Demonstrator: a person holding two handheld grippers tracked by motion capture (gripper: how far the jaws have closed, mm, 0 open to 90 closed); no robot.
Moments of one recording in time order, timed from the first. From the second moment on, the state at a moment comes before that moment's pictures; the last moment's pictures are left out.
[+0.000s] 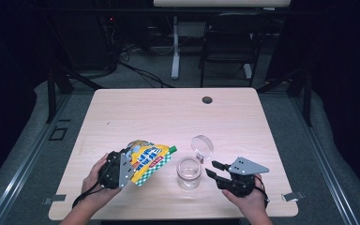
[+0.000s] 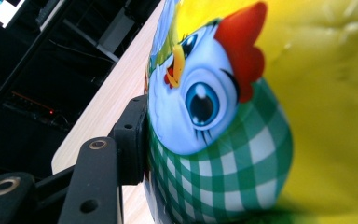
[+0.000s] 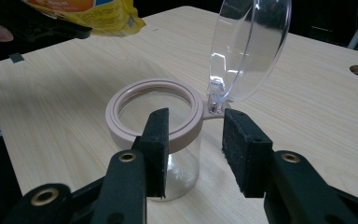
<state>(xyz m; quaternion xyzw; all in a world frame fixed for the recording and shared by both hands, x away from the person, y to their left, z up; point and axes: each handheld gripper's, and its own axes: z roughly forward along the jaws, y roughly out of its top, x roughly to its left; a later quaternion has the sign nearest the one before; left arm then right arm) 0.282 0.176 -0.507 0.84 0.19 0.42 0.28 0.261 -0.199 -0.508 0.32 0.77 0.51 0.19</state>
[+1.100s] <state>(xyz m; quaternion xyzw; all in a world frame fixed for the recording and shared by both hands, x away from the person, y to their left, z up) 0.279 0.162 -0.526 0.85 0.14 0.46 0.23 0.248 -0.159 -0.500 0.28 0.79 0.50 0.22</state>
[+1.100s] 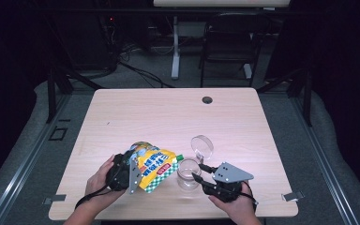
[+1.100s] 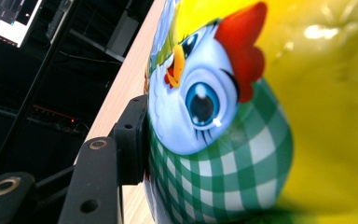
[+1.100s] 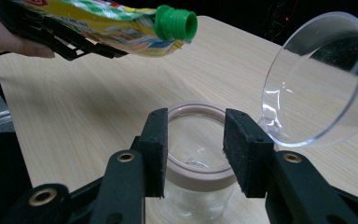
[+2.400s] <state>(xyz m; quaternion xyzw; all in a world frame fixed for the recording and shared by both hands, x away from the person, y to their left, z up) 0.275 0.145 -0.535 0.86 0.08 0.48 0.16 0.250 -0.125 -0.507 0.23 0.82 0.46 0.25</state>
